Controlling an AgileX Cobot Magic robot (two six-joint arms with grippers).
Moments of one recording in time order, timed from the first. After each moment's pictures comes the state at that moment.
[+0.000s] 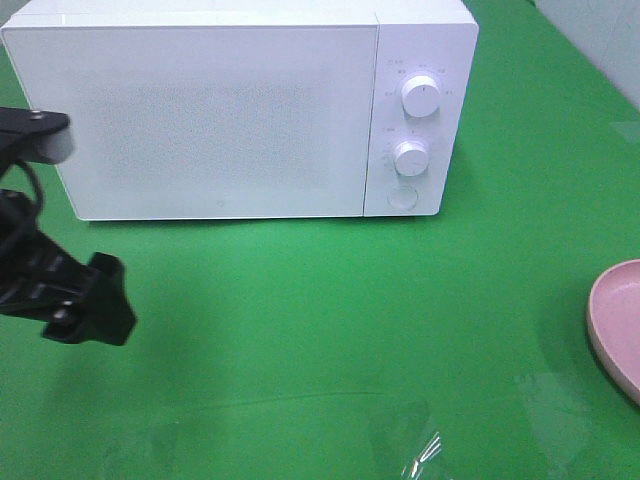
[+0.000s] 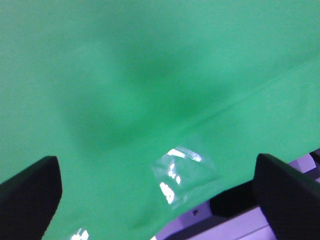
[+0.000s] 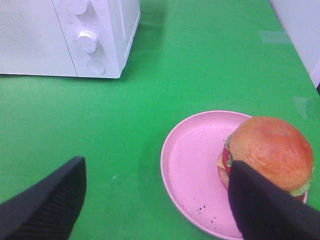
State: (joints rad) left arm -0.56 1.33 -0.76 -0.05 0.74 -0.12; right arm 0.15 0.00 -0.49 -0.08 0.97 0.11
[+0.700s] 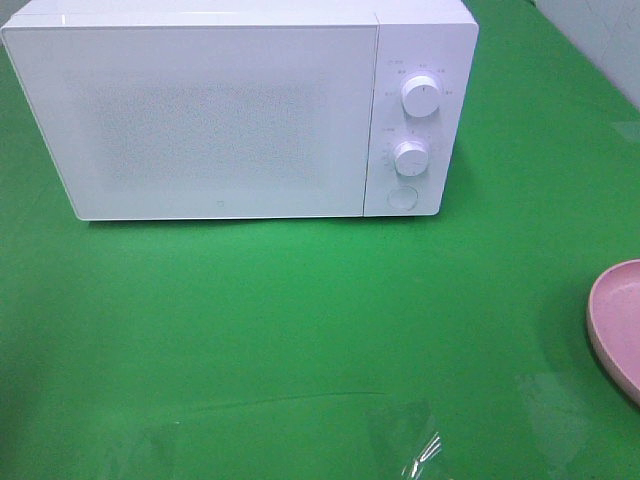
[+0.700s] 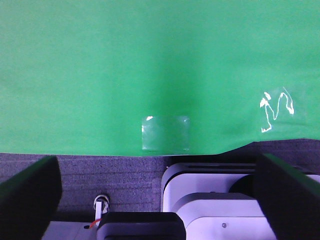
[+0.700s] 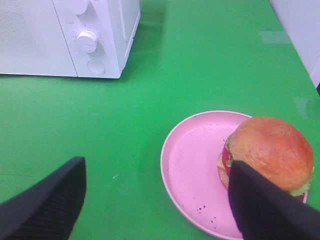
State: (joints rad) left arm -0.10 0.78 -0.67 0.02 1.20 -0.10; right arm 0.15 0.00 -0.49 -0.08 0.97 0.11
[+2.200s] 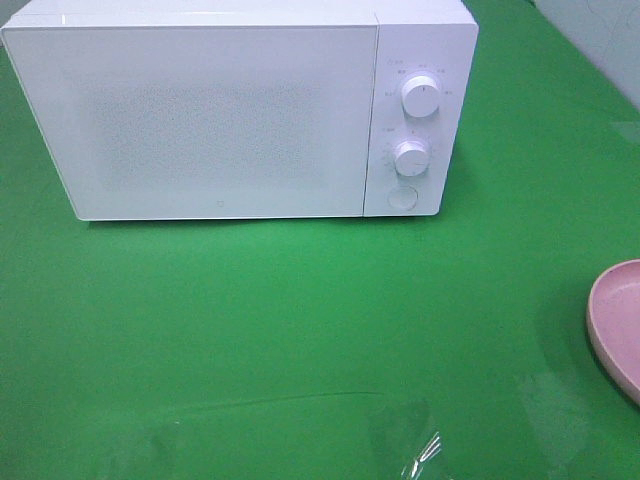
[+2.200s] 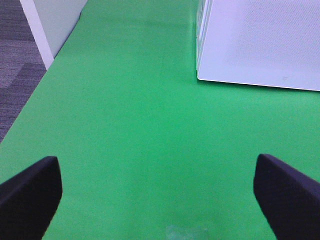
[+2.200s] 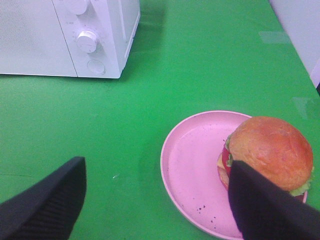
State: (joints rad) left arm 0.03 0.00 -0.52 0.06 1.08 -0.06; right arm 0.15 0.00 -0.49 -0.08 0.97 0.11
